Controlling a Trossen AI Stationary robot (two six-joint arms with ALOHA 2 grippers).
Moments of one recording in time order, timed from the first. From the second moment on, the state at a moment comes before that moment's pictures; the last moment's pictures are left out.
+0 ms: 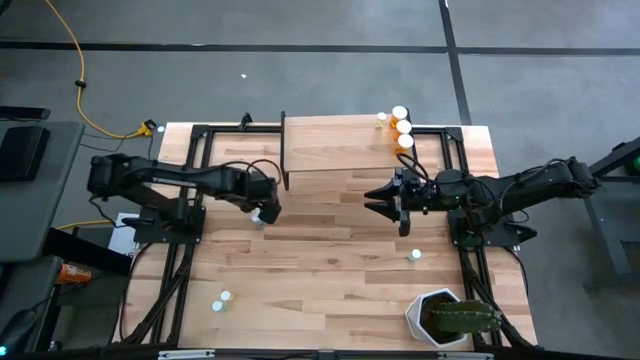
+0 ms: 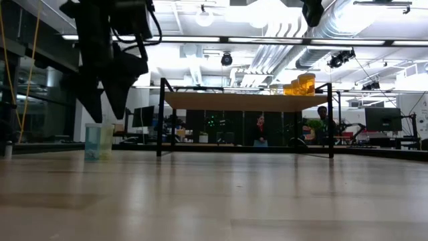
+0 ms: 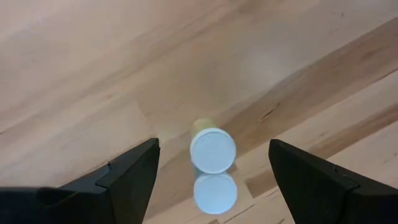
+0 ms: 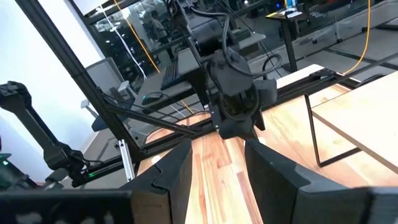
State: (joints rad) left arm 0.21 1.35 0.84 -0.87 -0.14 -0.97; right arm 0.16 0.95 0.72 0.15 0.16 0.41
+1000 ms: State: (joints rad) left arm 0.24 1.46 0.84 -0.81 -0.09 -0.95; right arm 0.16 0.95 0.72 0.11 0.19 0.47
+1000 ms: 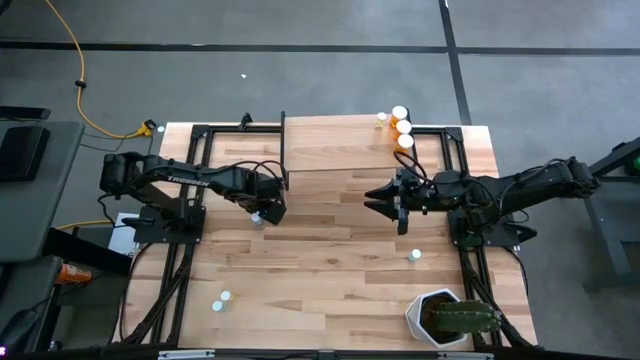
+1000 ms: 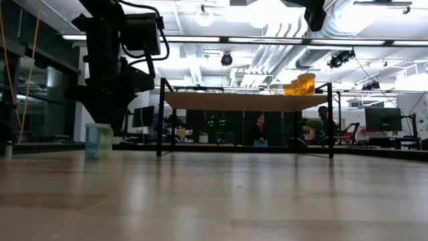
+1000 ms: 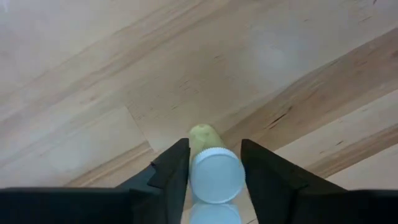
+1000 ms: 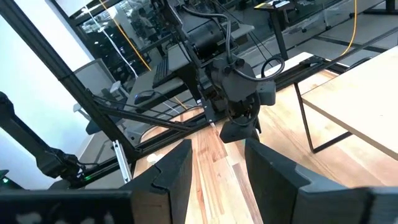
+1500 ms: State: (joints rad) left arm 0.25 1.43 0.88 -0.85 -0.04 -0.86; right arm 0.16 0.95 0.72 0.11 0.20 0.47
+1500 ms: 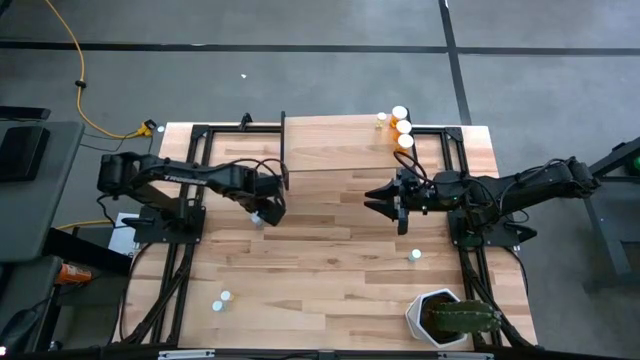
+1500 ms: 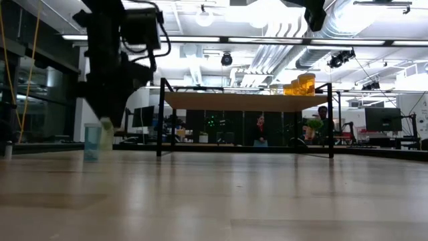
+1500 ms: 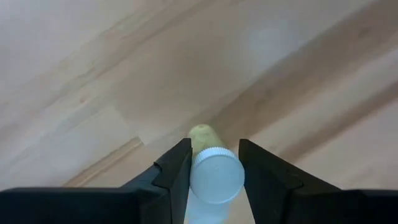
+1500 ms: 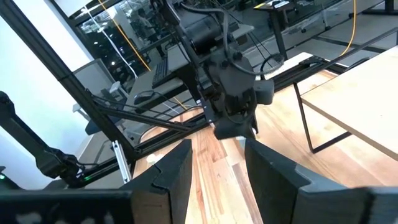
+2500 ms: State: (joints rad) left arm 0.33 1.75 1.97 -1.33 -0.01 -0.21; right arm 0.16 0.93 0.81 0.22 0.22 0.21
